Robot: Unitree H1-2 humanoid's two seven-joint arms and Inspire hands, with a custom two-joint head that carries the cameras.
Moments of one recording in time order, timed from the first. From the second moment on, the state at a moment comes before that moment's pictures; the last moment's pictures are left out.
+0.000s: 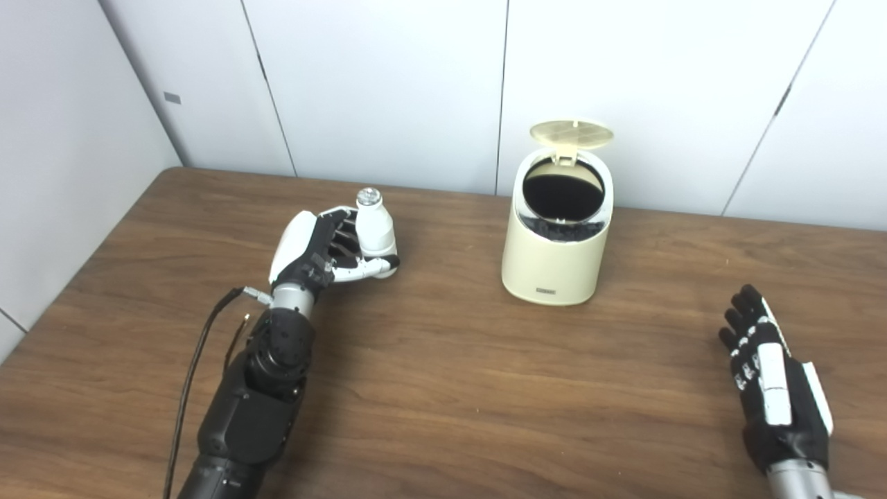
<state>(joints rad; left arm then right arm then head) -0.32 0.26 0.01 0.11 0.40 0.22 0.06 0.00 -0.10 -0.11 -0.11 0.13 0.03 0.06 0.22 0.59</state>
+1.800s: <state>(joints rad) -0.44 0.14 -0.09 -0.15 0.56 0.09 0.11 0.00 -0.09 -0.07 -0.09 0.05 0.00 0.04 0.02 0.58</state>
